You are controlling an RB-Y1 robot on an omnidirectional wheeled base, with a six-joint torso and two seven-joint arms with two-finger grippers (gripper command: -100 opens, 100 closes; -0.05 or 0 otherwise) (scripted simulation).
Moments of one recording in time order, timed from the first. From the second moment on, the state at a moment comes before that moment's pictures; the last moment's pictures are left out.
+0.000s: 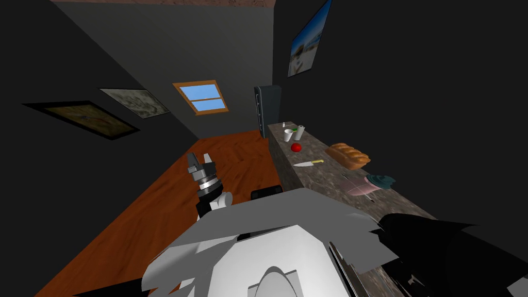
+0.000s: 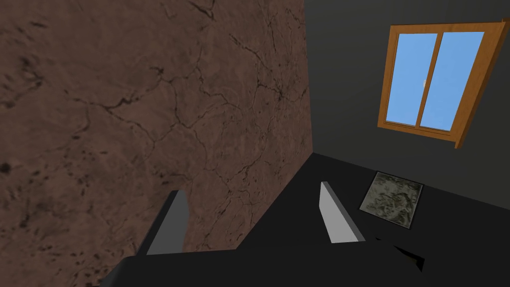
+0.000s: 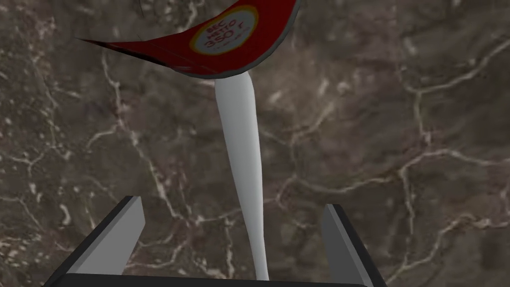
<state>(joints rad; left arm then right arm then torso) 0.54 -0.03 -0.05 -2.23 0.12 -0.58 -0.16 1.61 -1.12 -0.19 -1.73 1.48 -0.17 0.65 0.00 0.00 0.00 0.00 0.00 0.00</state>
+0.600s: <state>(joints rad) 0.54 -0.03 -0.05 -2.23 0.12 -0.58 -0.16 1.62 -1.12 -0.19 -1.73 1.48 -0.17 0.65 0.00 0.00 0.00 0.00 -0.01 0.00</state>
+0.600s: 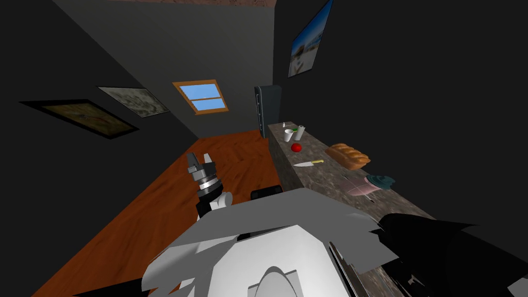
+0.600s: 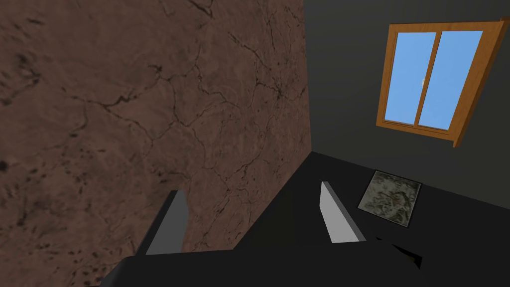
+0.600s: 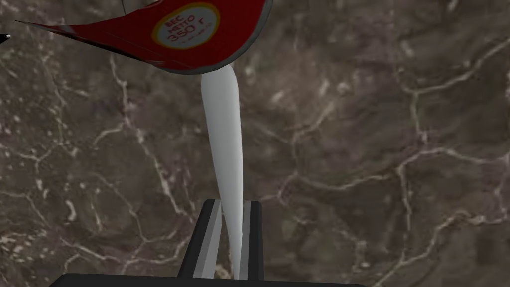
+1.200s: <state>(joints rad) 0.54 -0.03 -0.05 -2.23 0.12 -0.58 -0.16 1.72 -1.12 -0.28 -1.81 1.47 -0.18 0.65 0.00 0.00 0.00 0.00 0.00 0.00</state>
